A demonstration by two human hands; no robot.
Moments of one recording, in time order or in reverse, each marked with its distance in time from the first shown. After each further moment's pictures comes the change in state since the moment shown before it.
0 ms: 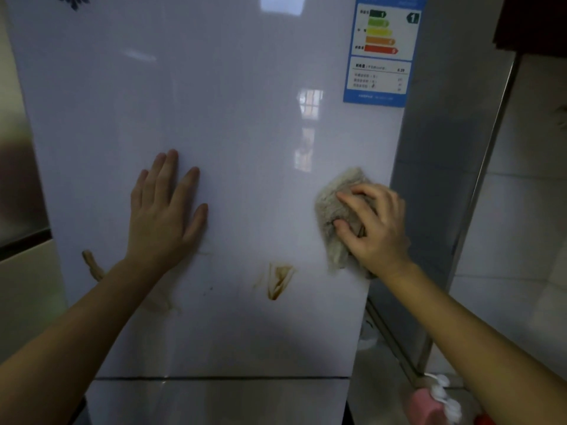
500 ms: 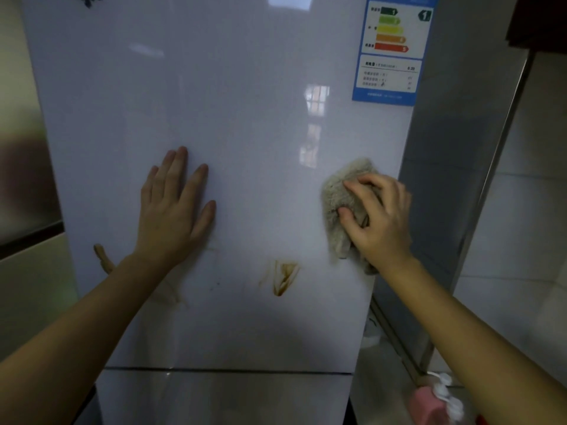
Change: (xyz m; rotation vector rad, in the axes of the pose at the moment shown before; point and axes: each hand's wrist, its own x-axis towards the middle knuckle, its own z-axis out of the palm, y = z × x) left_hand 0.000 -0.001 -0.003 0.003 -0.033 0.002; right_hand 0.014 -0.010 0.001 0.010 0.025 0.080
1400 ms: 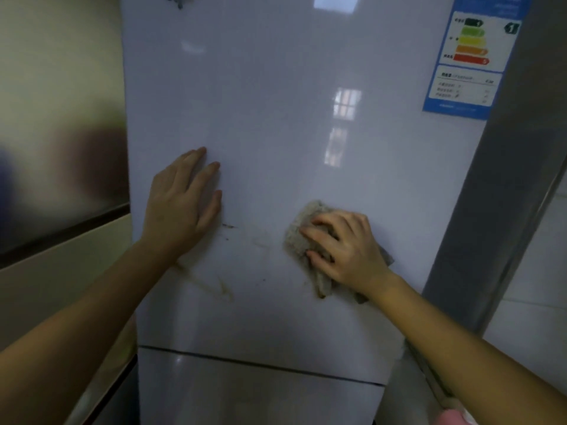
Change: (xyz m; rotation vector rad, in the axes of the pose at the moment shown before) left_hand -0.015 -0.072 -0.032 0.022 0.046 0.012; right_hand -0.009 -0.097 0.058 0.109 -0.192 -0.436
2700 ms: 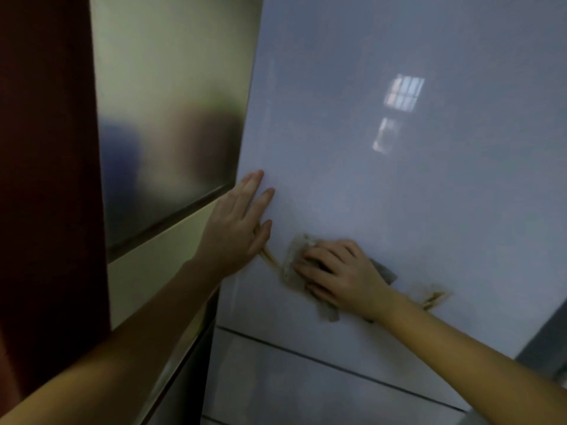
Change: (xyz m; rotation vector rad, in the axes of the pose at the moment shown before) left_hand -0.078 -0.080 -0.004 -0.035 -0.133 0.003; right_hand 0.053 -0.122 0.096 0.154 -0.122 -0.306
